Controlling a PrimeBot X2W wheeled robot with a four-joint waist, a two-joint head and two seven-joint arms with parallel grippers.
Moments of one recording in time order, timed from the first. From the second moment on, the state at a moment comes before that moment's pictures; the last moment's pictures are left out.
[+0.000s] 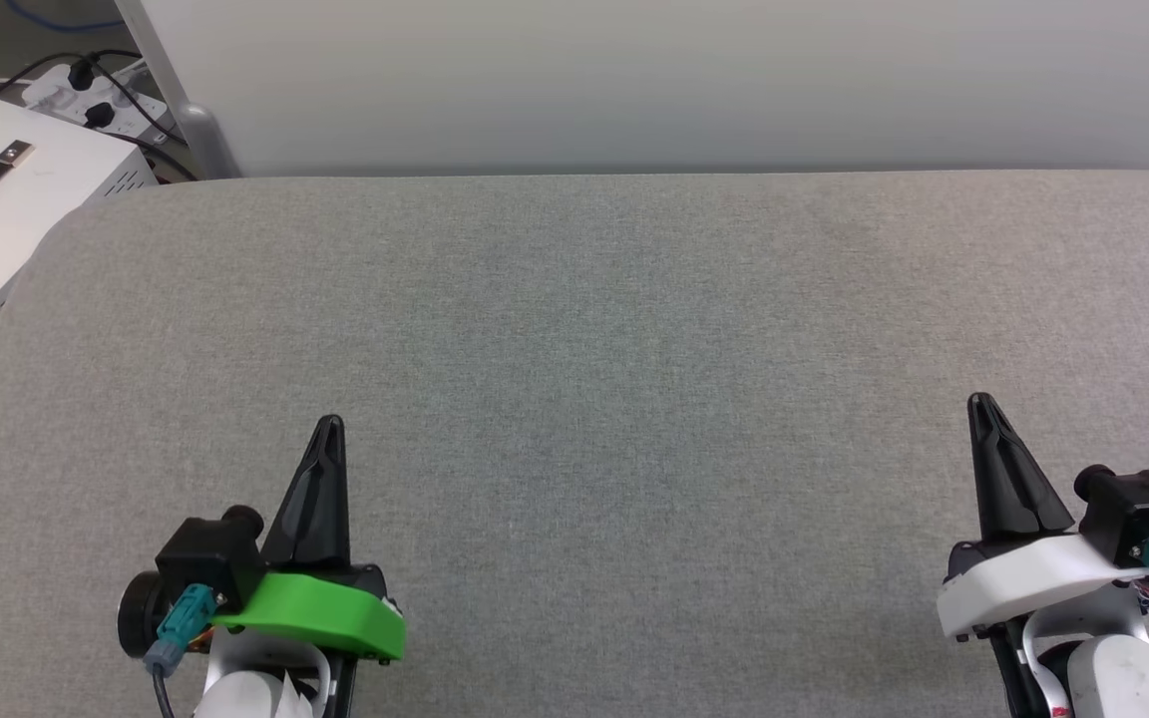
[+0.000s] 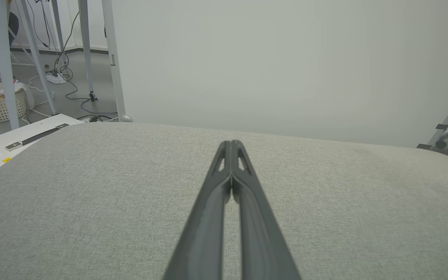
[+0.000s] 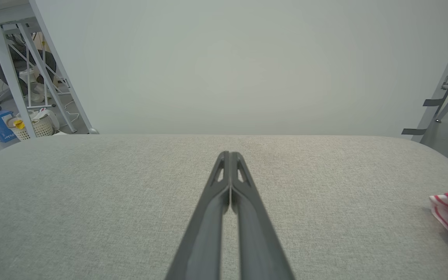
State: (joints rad) left arm -0.04 0.06 -0.03 0.07 -0.21 -0.12 -0.23; right arm -0.06 -0.05 -0.03 0.05 0.13 0.13 -0.16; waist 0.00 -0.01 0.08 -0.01
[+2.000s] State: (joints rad) left arm -0.04 0.06 -0.02 0.03 -0.10 -0.06 -0.10; right arm -0.04 -0.05 -0.02 0.03 0.06 0.13 -0.07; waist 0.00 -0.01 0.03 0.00
